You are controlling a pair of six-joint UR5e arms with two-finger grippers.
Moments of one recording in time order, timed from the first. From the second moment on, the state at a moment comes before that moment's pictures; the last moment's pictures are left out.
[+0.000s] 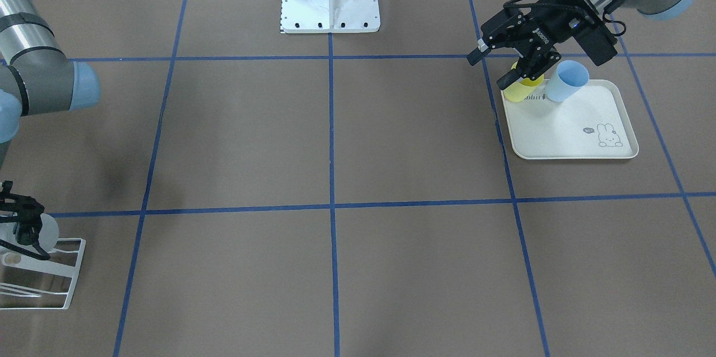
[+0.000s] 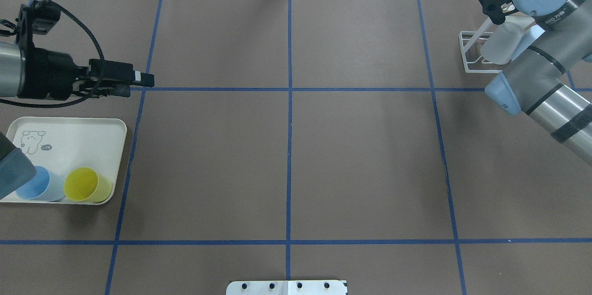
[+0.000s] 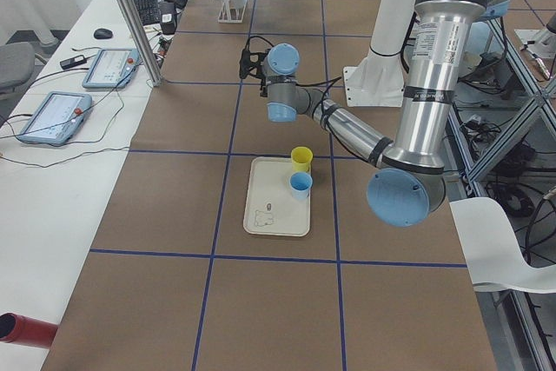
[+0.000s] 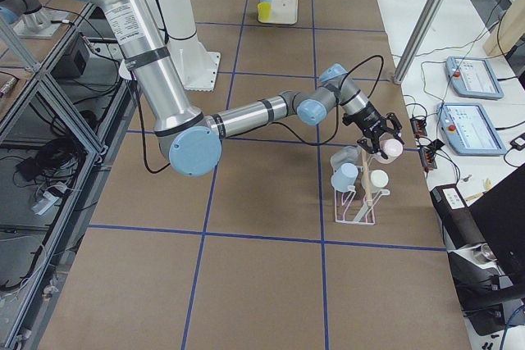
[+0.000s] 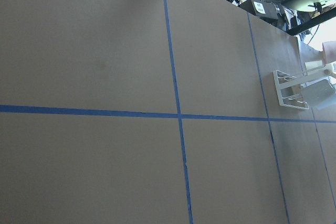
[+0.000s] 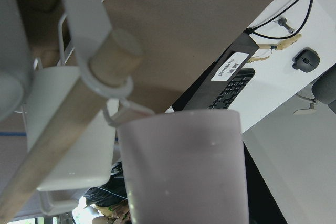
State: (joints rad) left arm -0.89 -1.72 -1.93 -2.58 -2.19 -1.40; right arm 1.03 -1.15 1.42 -1.15 1.22 -1.33
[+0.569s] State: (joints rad) left arm -0.89 -1.72 -1.93 -2.58 -2.19 -1.41; right arm 1.03 -1.16 1.43 -1.15 1.22 -1.42
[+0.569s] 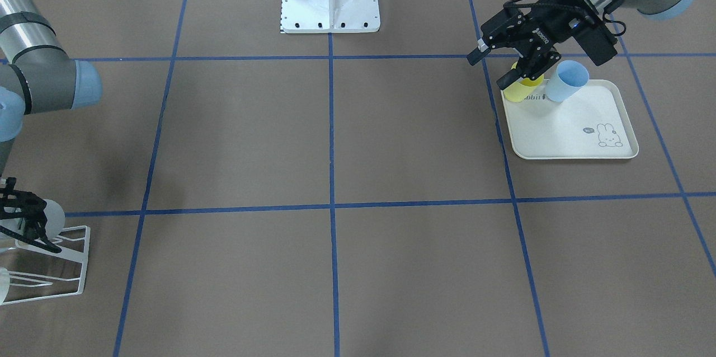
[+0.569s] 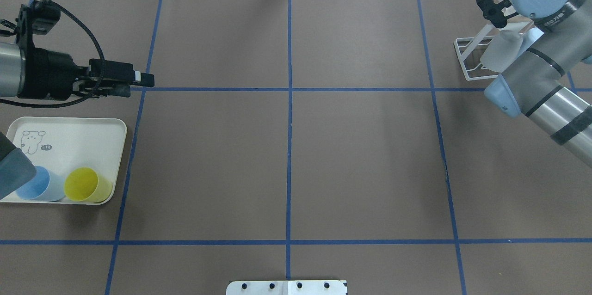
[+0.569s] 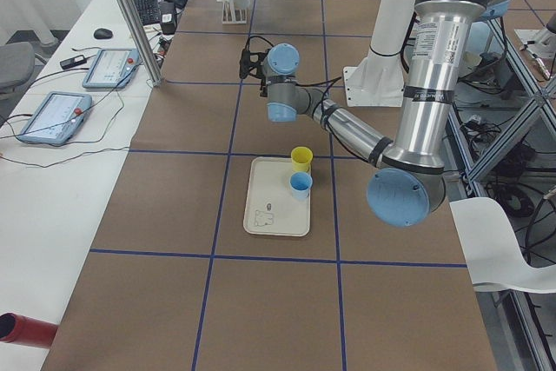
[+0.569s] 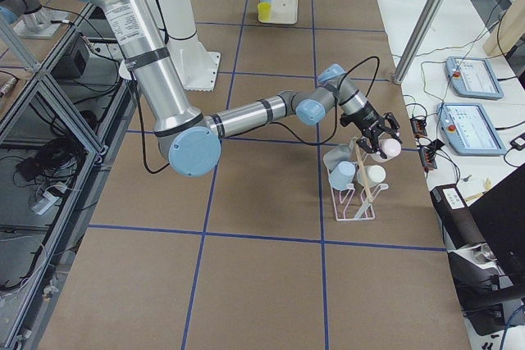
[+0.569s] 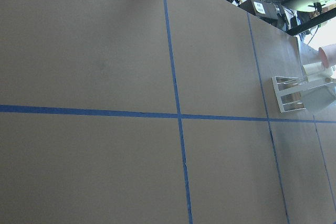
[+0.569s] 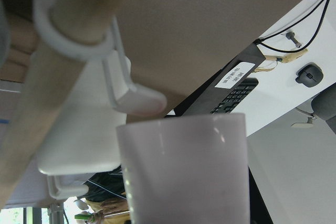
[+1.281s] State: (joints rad) left arm -0.89 -1.72 -1.93 -2.58 -2.19 -1.41; right arm 1.02 -1.19 1.48 -1.15 1.20 -1.45
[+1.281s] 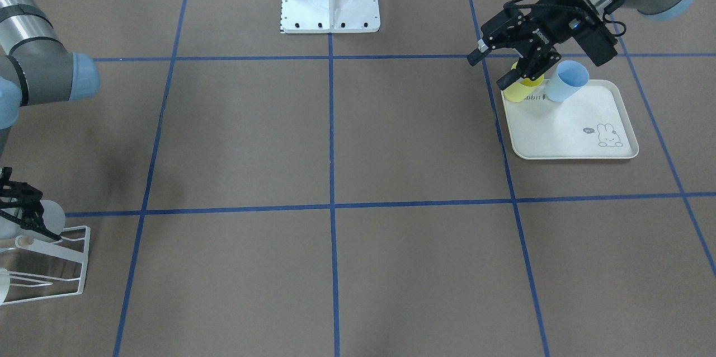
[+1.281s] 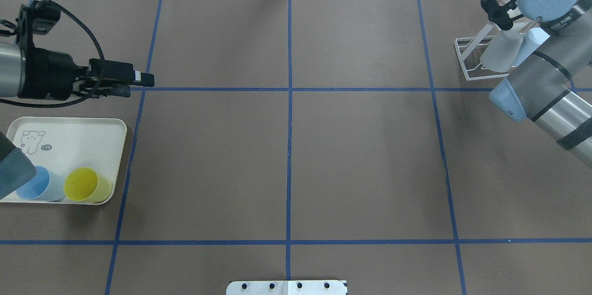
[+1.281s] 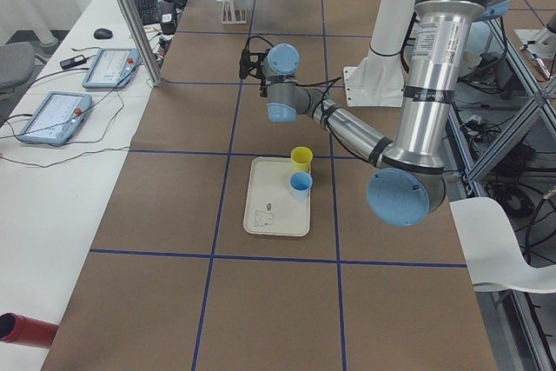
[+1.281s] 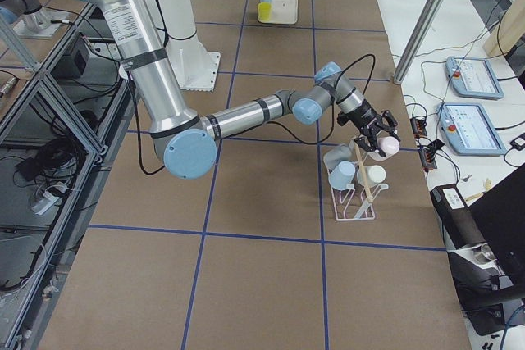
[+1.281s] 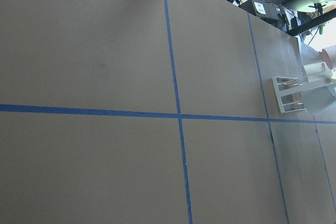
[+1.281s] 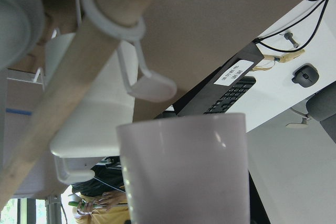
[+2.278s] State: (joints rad) left arm -0.89 -1.72 -1.92 -2.58 -2.19 -1.41; right arm 0.96 -1.20 1.47 -1.17 1.12 -1.43
